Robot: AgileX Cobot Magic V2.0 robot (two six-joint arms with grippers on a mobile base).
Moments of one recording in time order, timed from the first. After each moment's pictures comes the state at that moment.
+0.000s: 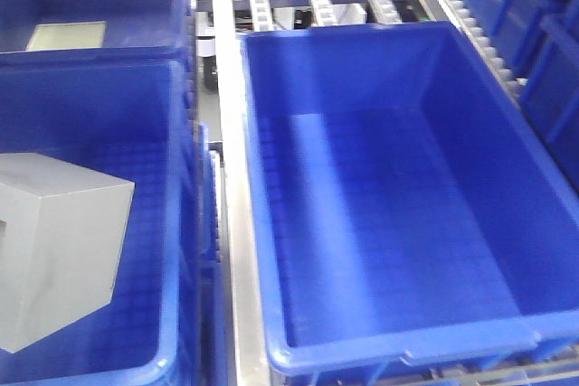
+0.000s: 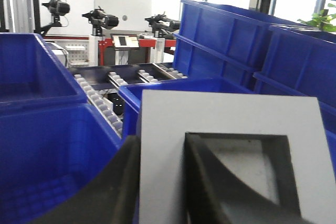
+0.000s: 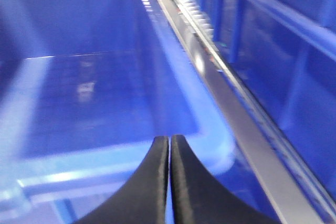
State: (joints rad) left arm -0.43 0.34 -0.42 -0.07 0.12 -0.10; right arm -0.09 -0.02 0.03 0.02 0.22 0.02
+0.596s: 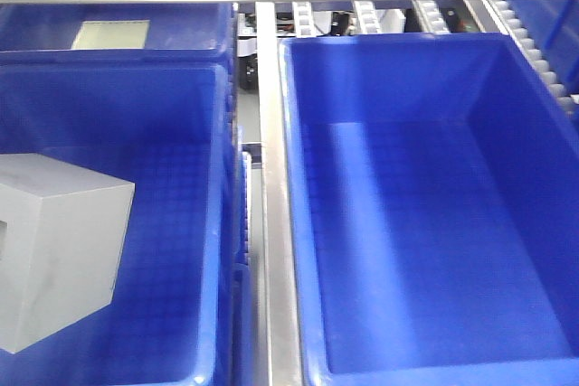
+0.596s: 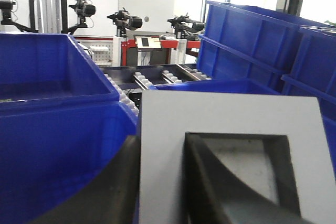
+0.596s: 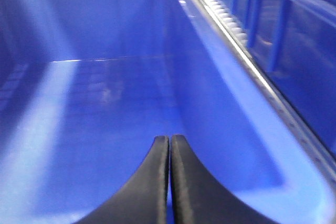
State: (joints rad) left arm -0.43 0.34 -0.42 -0.07 0.12 -0.10; right arm -0.09 -0.02 0.03 0.02 0.22 0.02
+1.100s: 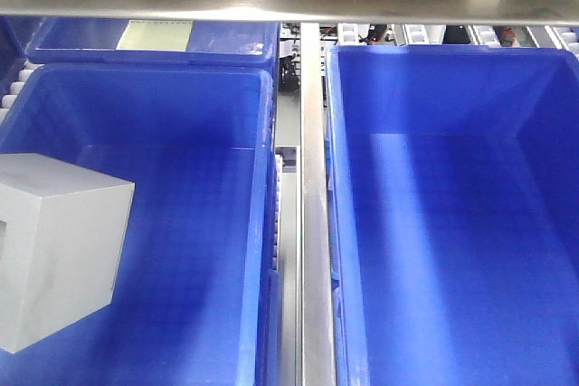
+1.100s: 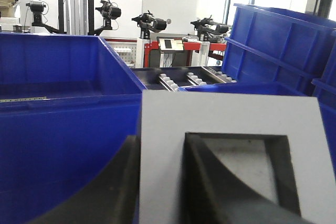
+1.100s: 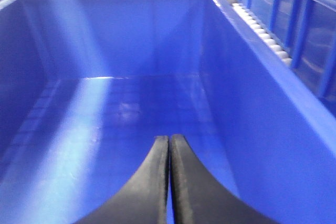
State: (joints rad) left arm -0.43 0.34 -0.42 -0.07 0.12 -0.10; right arm -0.09 -0.02 0.02 0.02 0.18 0.02
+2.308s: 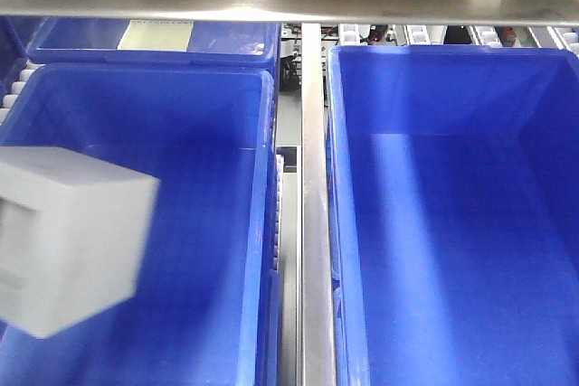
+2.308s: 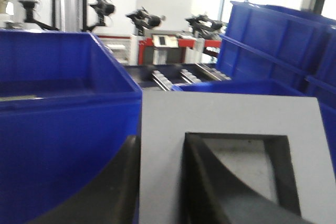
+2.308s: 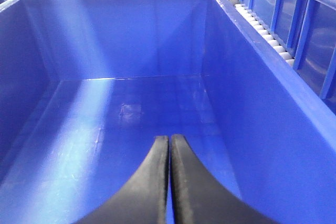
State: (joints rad) left arm -0.49 0.45 -0.42 -0.07 0.02 -0.10; right arm -0.09 -0.02 0.02 0.02 0.18 0.02
